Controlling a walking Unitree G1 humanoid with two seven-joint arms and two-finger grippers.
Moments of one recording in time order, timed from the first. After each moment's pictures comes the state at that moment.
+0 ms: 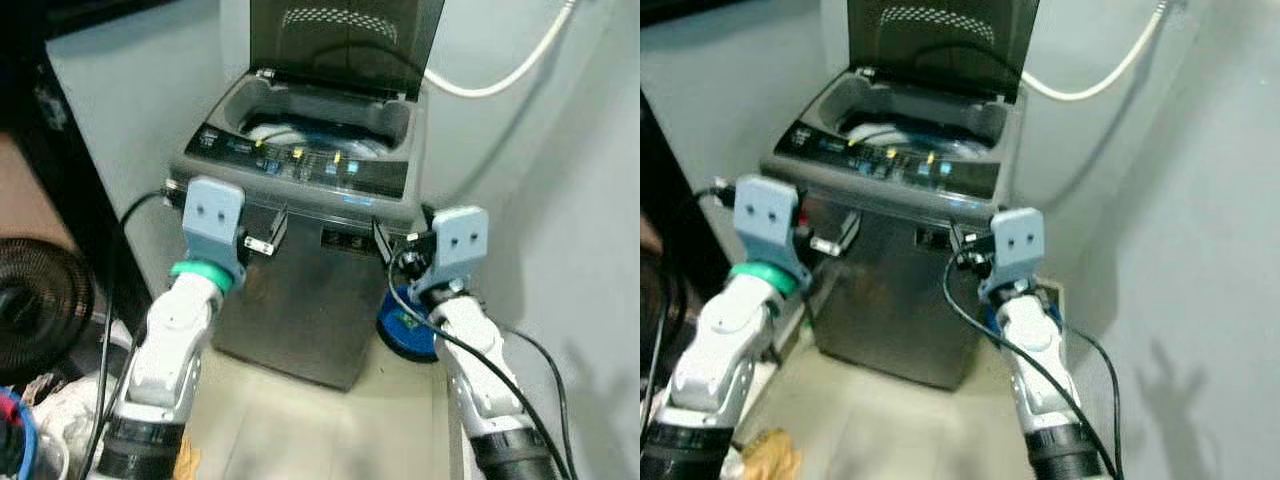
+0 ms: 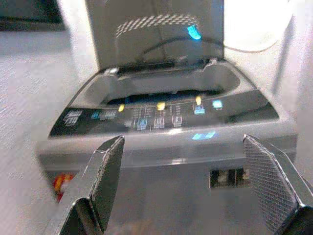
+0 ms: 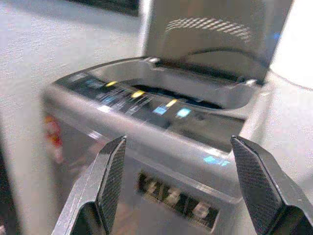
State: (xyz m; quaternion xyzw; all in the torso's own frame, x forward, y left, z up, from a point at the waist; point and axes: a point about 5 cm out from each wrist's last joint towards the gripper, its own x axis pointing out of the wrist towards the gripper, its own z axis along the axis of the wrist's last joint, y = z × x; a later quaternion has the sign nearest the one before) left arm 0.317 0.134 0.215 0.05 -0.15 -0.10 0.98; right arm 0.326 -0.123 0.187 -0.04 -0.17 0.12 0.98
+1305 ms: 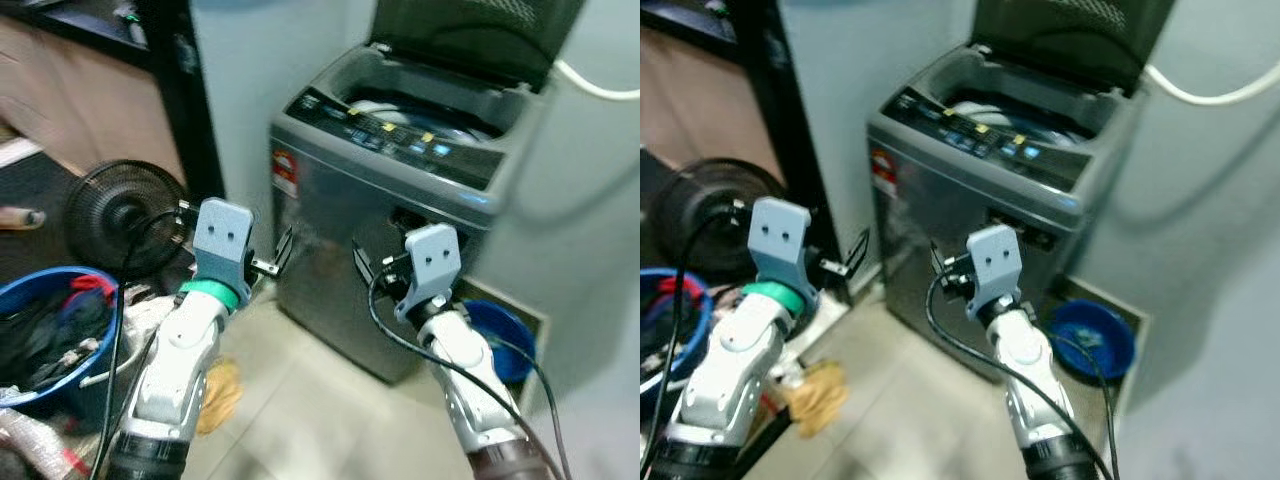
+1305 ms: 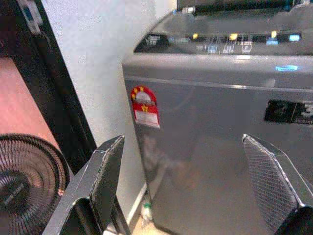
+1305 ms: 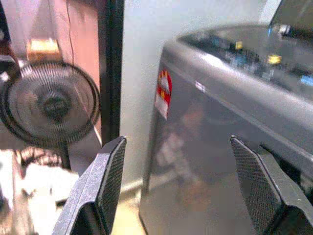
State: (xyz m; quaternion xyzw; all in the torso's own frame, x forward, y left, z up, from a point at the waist) left arm 0.314 0.123 0.186 0.06 -0.10 -0.12 0.99; right arm 0.318 -0.118 0.152 -0.07 -0.11 0.16 0.98
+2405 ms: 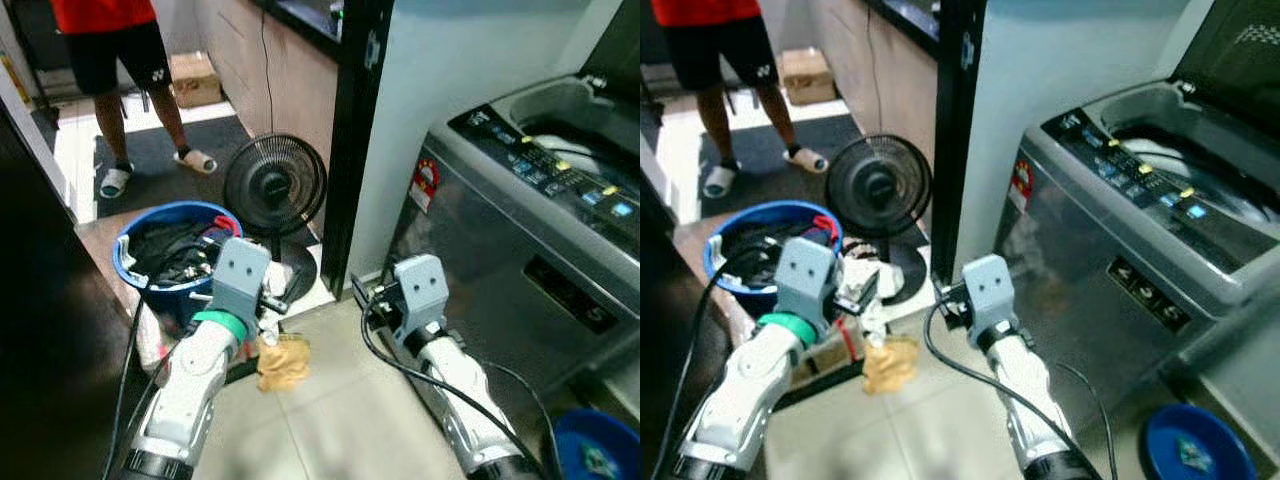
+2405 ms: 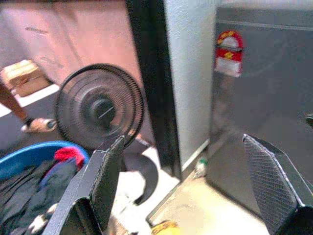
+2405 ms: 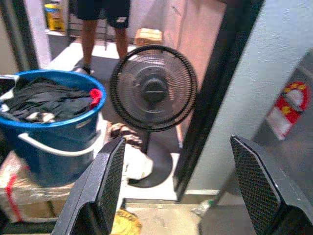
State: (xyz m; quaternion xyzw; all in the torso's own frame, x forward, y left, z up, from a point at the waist) left arm 0.310 0.115 0.156 0.08 -0.07 -0.15 0.98; right arm 0.316 -0.120 0.130 -0.08 -0.09 0.16 0.98
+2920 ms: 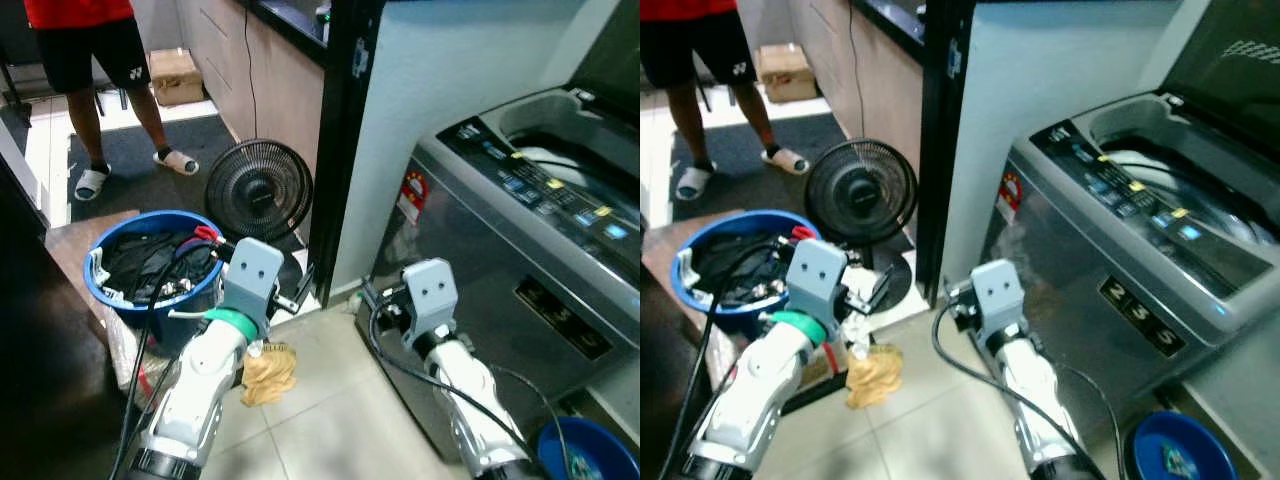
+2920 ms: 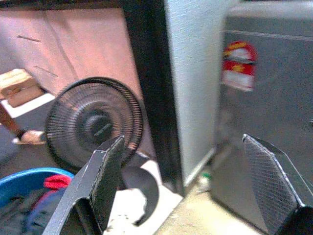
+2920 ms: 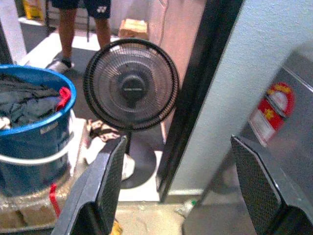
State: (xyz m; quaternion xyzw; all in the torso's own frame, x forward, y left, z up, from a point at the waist) left arm 0.310 0.121 0.158 0.09 -0.08 -0.14 0.98; right arm 0.317 -0.113 0.130 -0.09 -0.09 0.17 0.98
